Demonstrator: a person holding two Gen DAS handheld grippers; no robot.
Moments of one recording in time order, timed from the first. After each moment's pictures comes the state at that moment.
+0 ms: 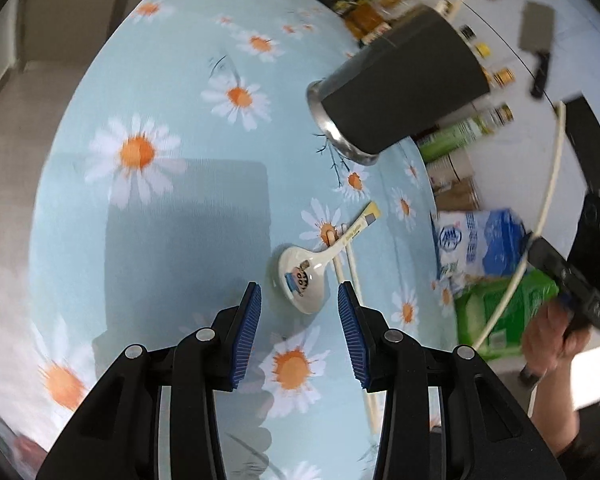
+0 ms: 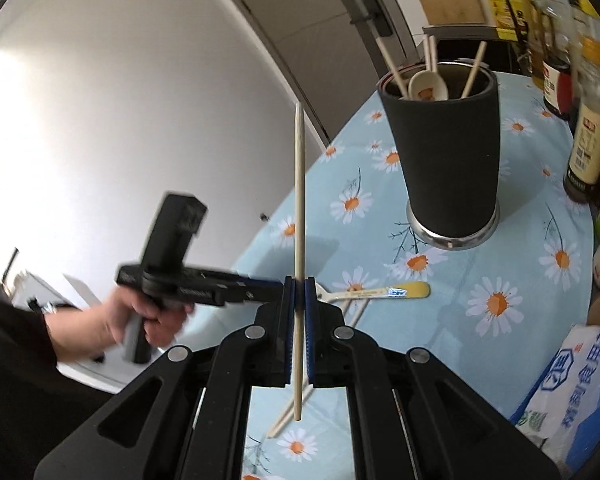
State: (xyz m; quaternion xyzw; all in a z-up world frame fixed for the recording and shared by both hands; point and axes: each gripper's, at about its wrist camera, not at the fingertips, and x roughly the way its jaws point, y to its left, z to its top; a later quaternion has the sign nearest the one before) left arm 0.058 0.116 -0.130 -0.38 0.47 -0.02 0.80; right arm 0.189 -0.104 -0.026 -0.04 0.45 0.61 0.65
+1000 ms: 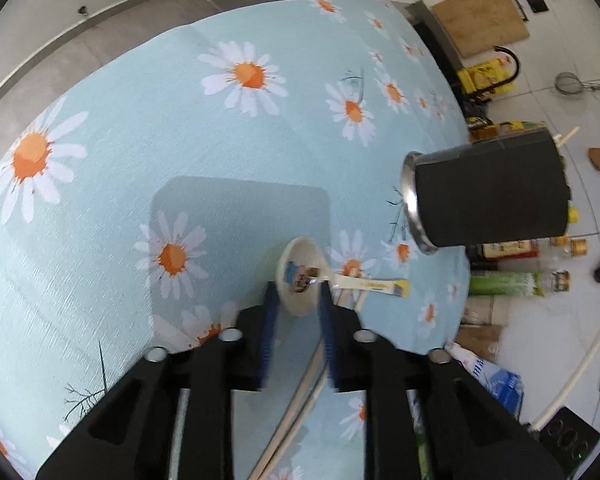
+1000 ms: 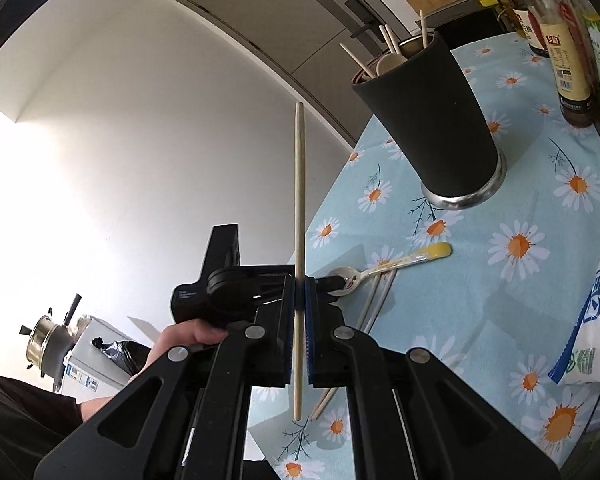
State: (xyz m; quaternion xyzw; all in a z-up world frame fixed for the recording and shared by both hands) left arm 0.046 0.079 -0.144 -0.56 0.37 0.24 0.70; right arm 0.199 -0.166 -0.048 0.09 0.46 0.65 0.60
